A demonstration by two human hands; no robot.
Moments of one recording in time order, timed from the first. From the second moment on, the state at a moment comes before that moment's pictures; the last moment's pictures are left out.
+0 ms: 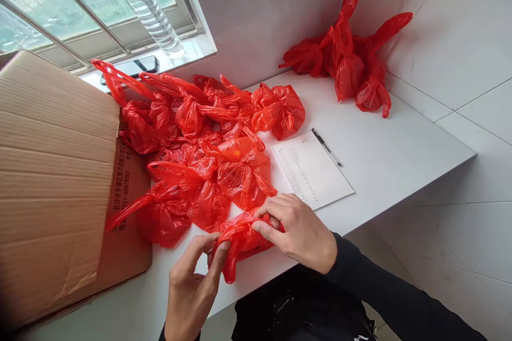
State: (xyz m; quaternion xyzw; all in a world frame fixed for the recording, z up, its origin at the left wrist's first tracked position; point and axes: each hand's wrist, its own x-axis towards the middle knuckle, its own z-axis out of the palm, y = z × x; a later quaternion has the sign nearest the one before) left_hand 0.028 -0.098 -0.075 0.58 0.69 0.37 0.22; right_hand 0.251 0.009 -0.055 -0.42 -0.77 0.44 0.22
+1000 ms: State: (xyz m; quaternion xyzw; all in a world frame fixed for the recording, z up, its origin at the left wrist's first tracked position) left_hand 0.041 -0.136 -0.029 0.28 0.76 0.48 0.33; right_hand 0.220 -0.023 -0.019 -0.27 -0.94 0.20 0.03
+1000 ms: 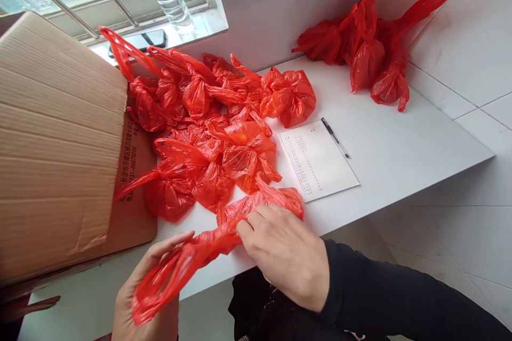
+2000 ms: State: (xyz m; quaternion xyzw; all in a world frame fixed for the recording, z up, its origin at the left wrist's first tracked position) left_hand 0.056 -0.118 -0.049 0.11 0.62 0.63 0.45; right_hand 0.208 -0.016 -0.015 -0.35 -0.93 0.12 -0.04
